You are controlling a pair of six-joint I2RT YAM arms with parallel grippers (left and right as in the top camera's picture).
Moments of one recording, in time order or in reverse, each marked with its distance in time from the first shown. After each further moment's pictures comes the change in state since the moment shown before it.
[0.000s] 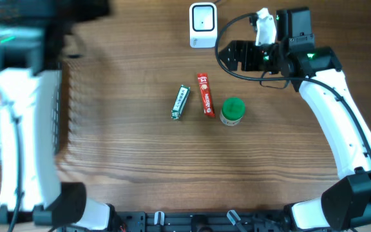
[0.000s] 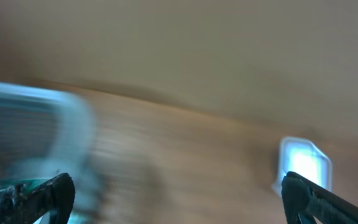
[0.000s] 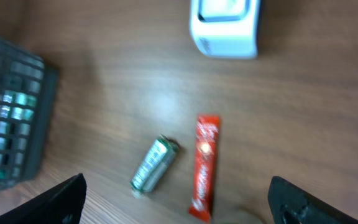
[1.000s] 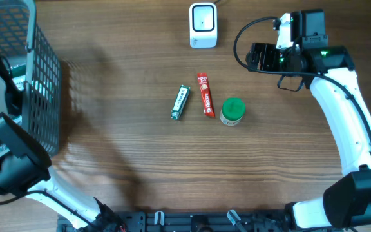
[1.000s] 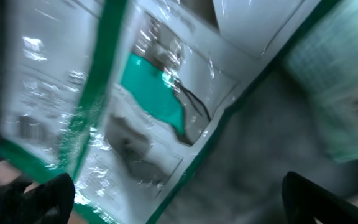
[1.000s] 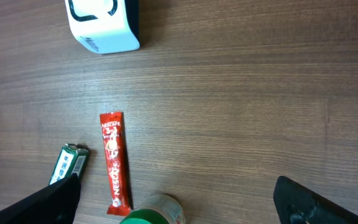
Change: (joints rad) left arm 0.612 0.352 -0.604 -0.070 -0.059 0.089; right arm -0.081 0.000 0.000 -0.084 0.260 -0.014
